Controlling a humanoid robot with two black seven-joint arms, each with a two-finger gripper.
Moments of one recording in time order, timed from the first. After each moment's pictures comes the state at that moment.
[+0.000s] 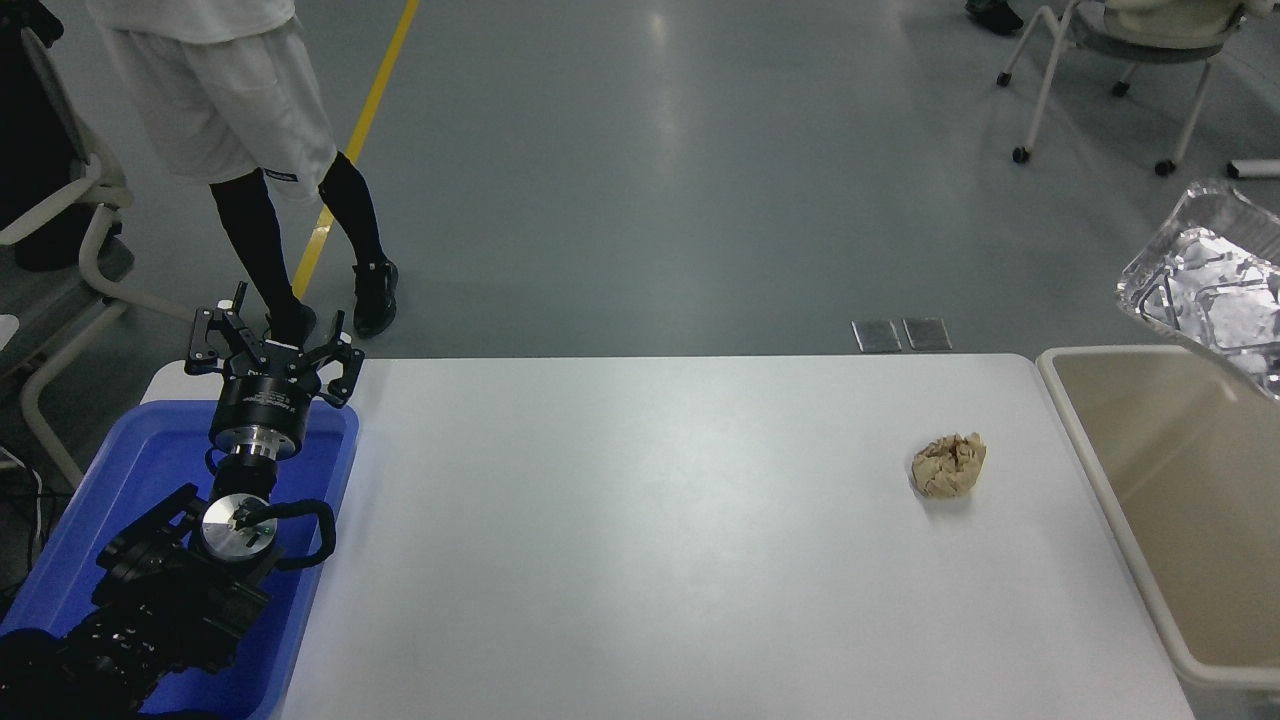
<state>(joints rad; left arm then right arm) -0.66 0.16 -0.93 -0.29 -0.24 -0.66 -0.40 1.24 -1.04 -0.61 0.78 -0.38 0.23 0.02</state>
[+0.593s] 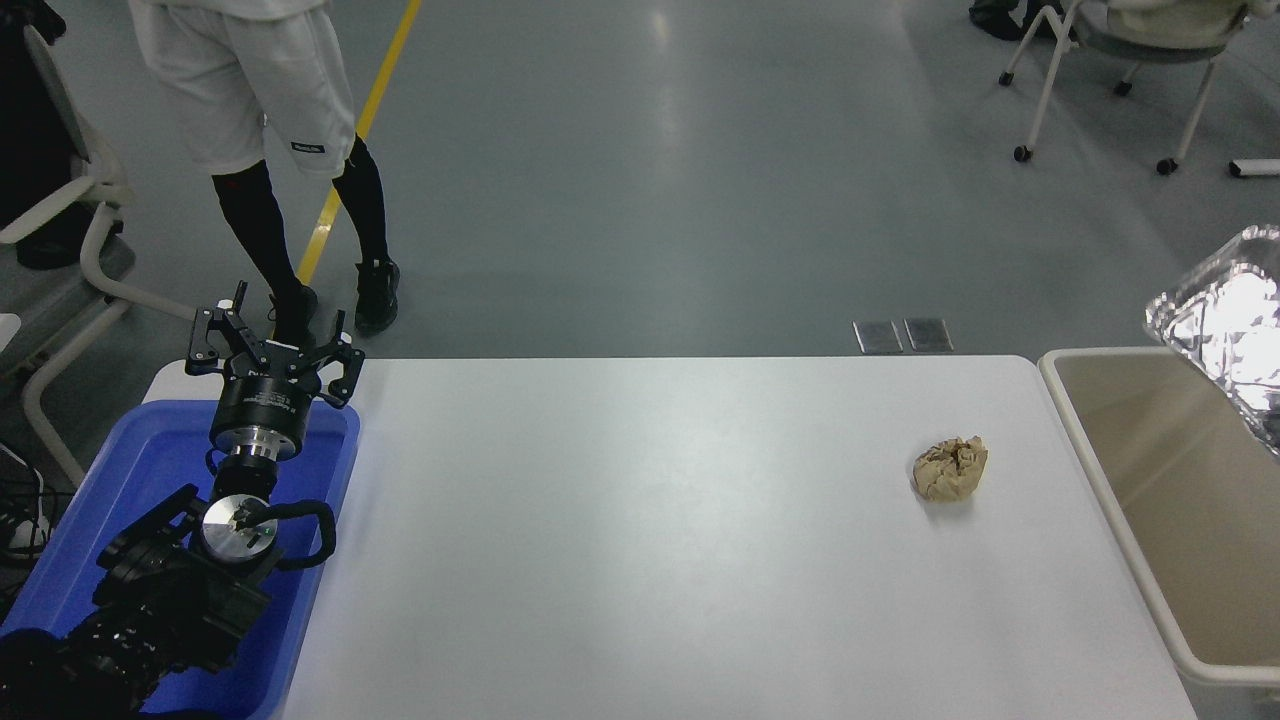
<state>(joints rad) -0.66 0.16 -0.93 -0.29 -0.24 -0.66 -0.40 0.77 -0.76 -0.22 0.35 -0.30 0.06 0.02</state>
